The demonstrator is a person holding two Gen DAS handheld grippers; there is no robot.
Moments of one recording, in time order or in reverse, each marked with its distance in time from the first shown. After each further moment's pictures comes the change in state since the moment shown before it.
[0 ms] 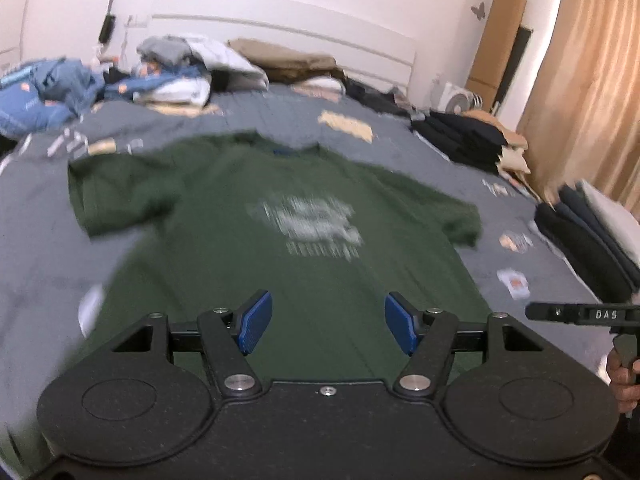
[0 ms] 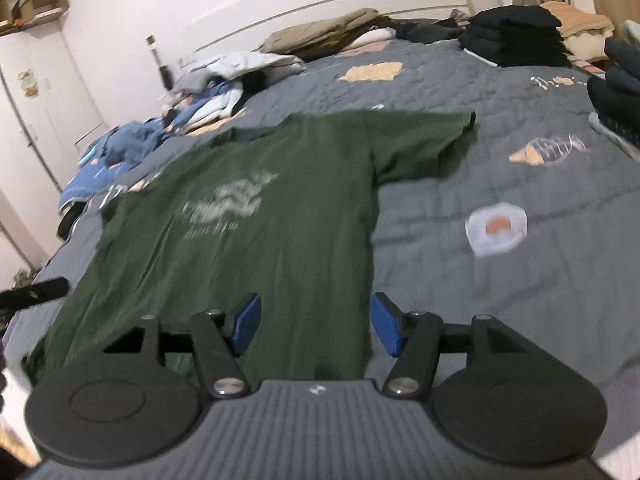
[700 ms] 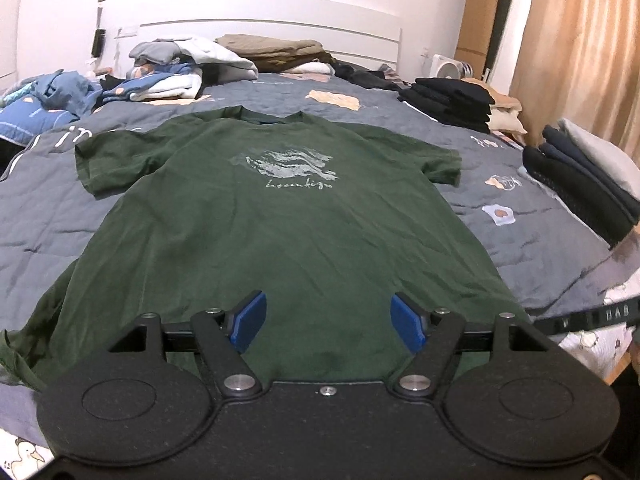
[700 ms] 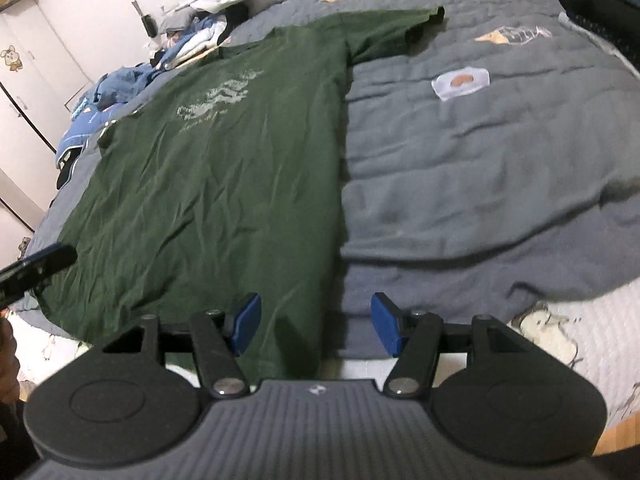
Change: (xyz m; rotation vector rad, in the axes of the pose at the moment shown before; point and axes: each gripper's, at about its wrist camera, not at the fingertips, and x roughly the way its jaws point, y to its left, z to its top) left arm -0.025 -0.037 -0.059 0.098 -0.002 0.052; right arm -0.028 -0.009 -0.083 0.093 0.212 -0.004
